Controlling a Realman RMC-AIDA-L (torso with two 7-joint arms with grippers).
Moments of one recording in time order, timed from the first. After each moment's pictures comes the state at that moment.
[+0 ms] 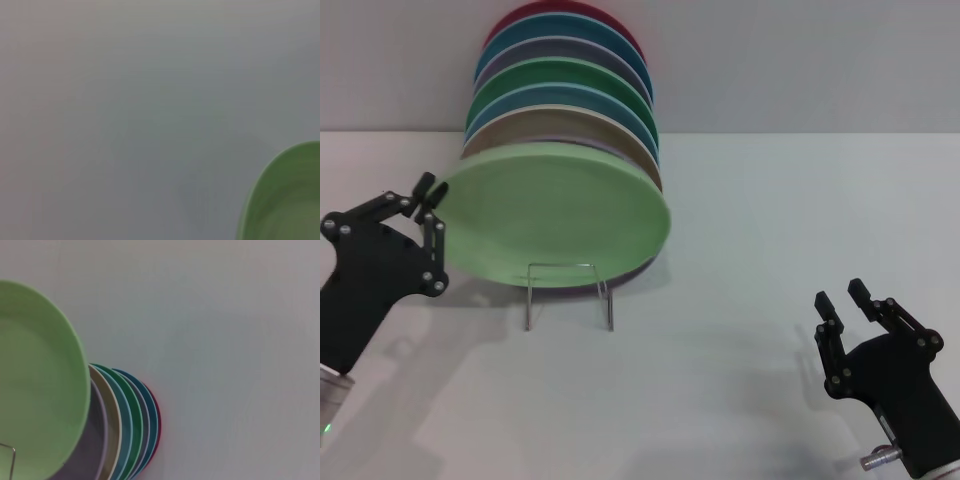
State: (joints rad) left arm -0.39 -2.07 -0.37 -0.08 2.19 1.68 0.27; right arm 0.19 2.08 0.05 0.53 -1.77 -1.46 -0.40
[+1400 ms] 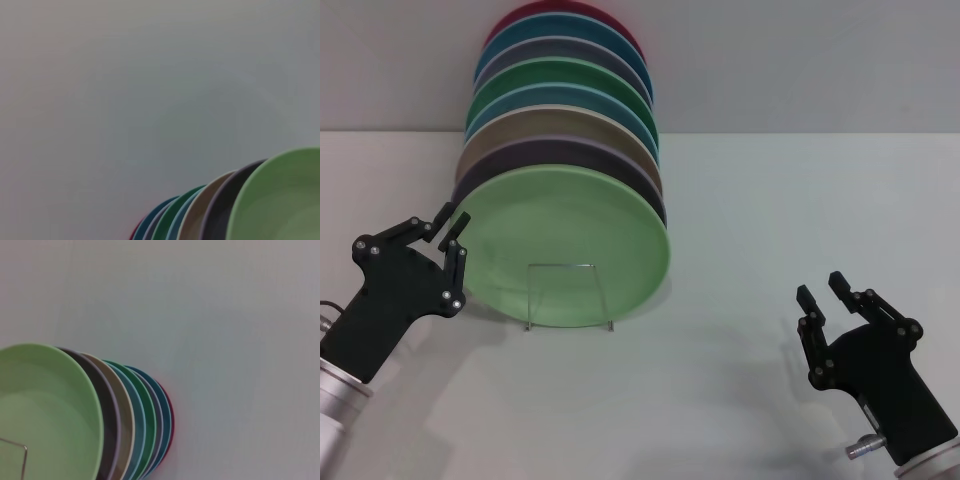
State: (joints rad) left arm -0.39 -2.07 -0.36 -0.11 2.19 1.51 0.28; right arm 0.22 2.08 0.05 0.52 -1.77 -1.42 -0.40
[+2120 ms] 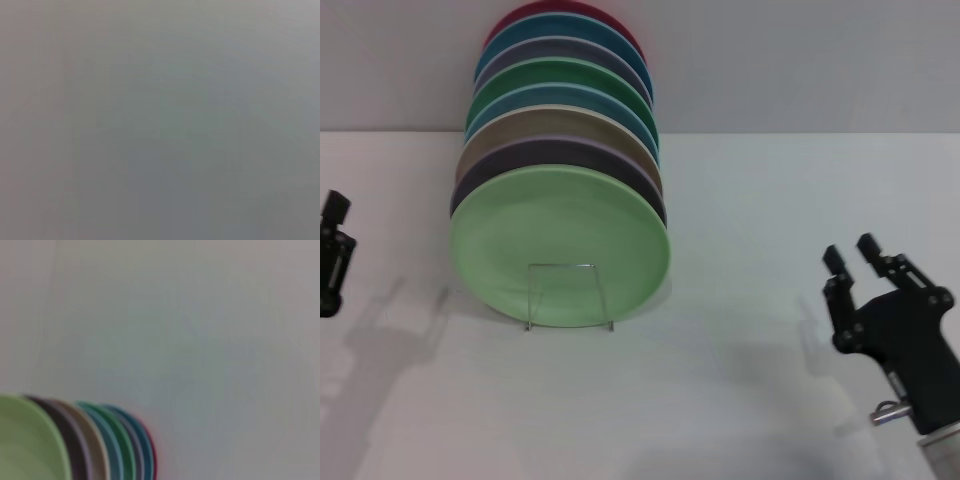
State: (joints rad) left arm -0.25 -2.06 -0.52 -0.13 2.17 1.80 -0.07; right arm 0.25 2.08 0.08 0.48 -1.77 -1.51 -0.29
